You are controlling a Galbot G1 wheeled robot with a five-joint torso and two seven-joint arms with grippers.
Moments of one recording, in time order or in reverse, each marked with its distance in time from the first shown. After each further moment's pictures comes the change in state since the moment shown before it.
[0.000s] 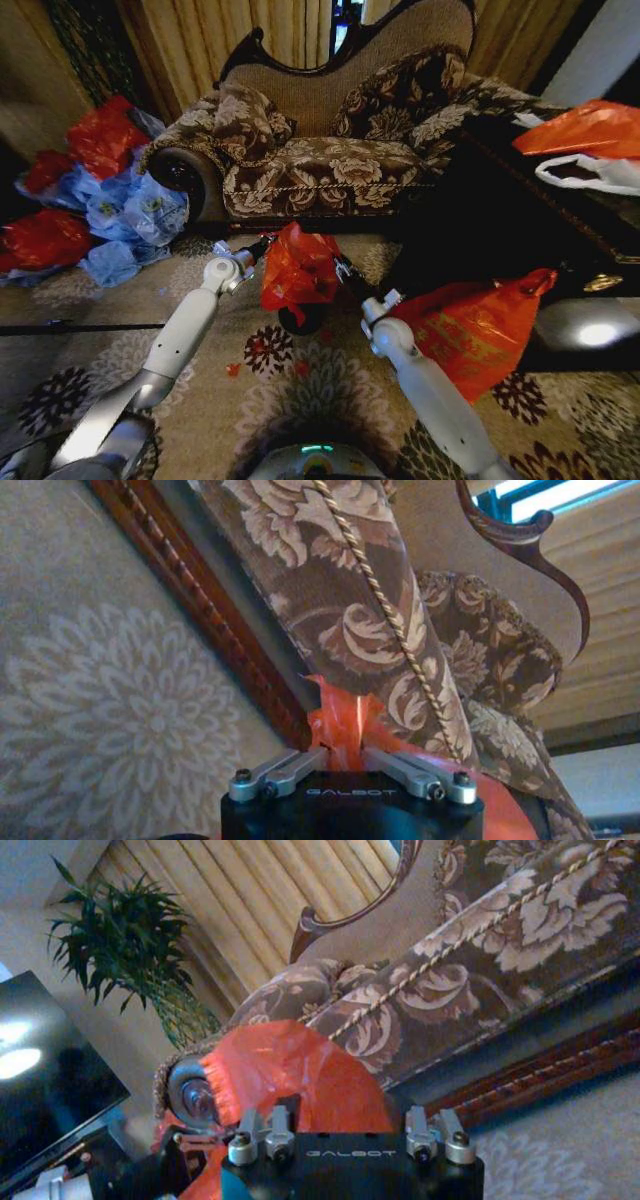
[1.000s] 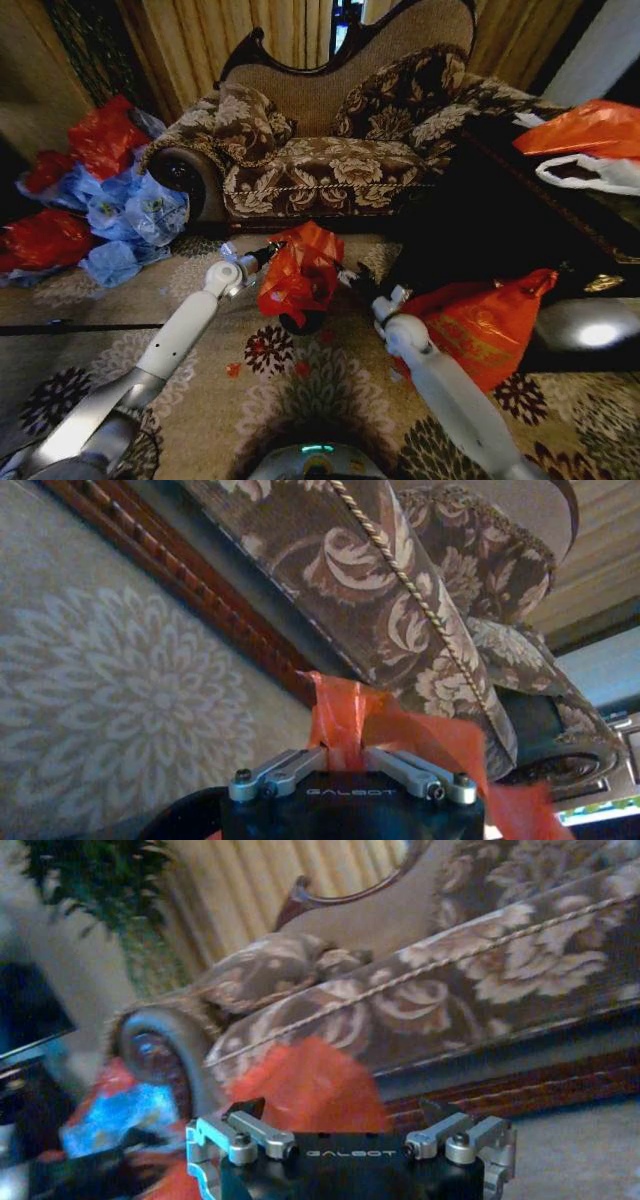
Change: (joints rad) left arm -0.047 0.072 0.186 0.045 0.092 0.050 0.158; right arm 0.050 -0.085 -0.004 0.058 -0.116 -0.134 0.121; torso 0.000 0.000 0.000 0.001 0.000
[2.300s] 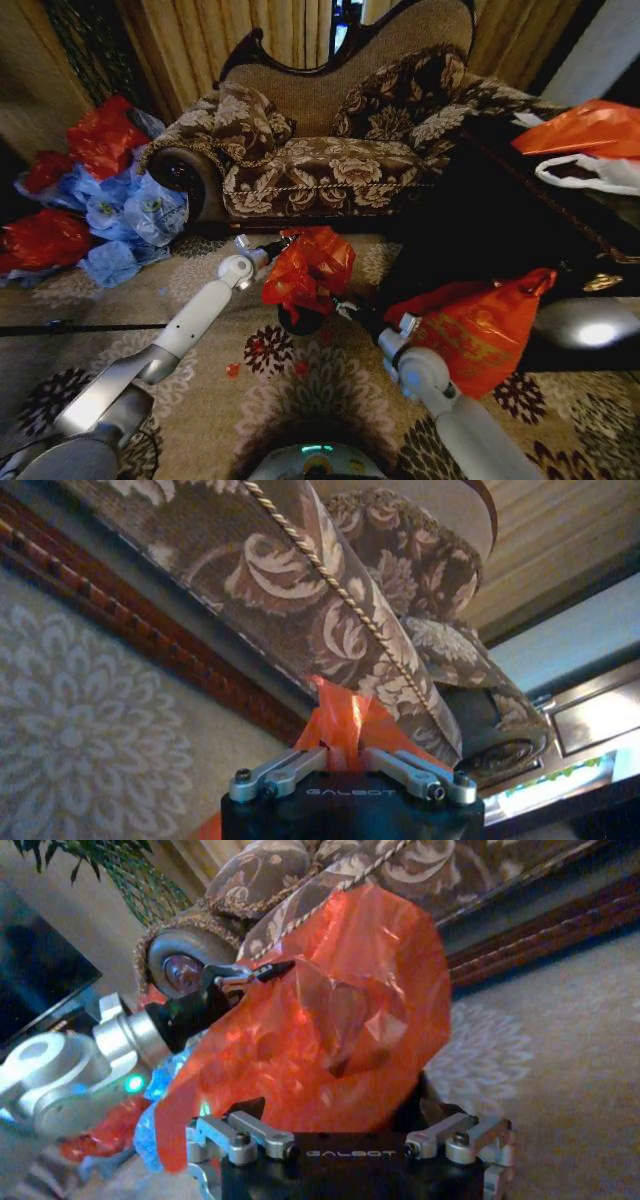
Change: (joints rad) left arm -0.097 -0.031 0.062 0.096 0.044 -0.023 0.175; right arm -0.224 -0.050 0.009 0.181 0.166 -0.174 0.033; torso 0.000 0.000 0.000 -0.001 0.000
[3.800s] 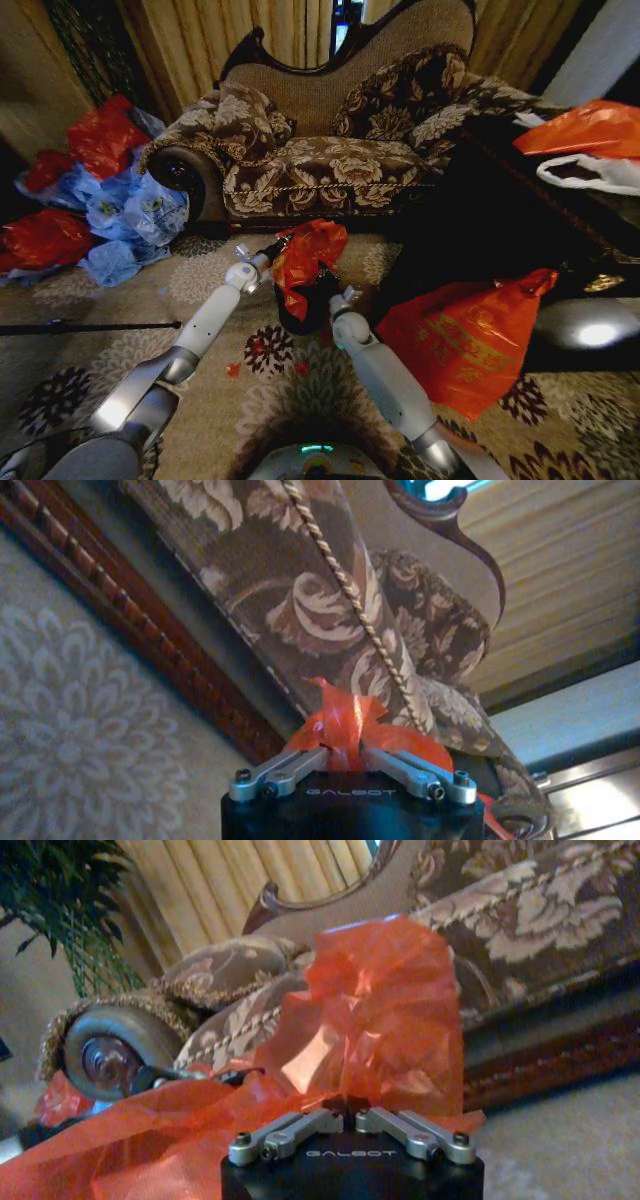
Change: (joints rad) left arm -0.007 -0.120 -0.067 0.215 0.005 -0.093 0.129; right arm 0.366 0.392 -0.130 -0.588 -0.366 0.419 0.068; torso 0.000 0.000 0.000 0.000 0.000
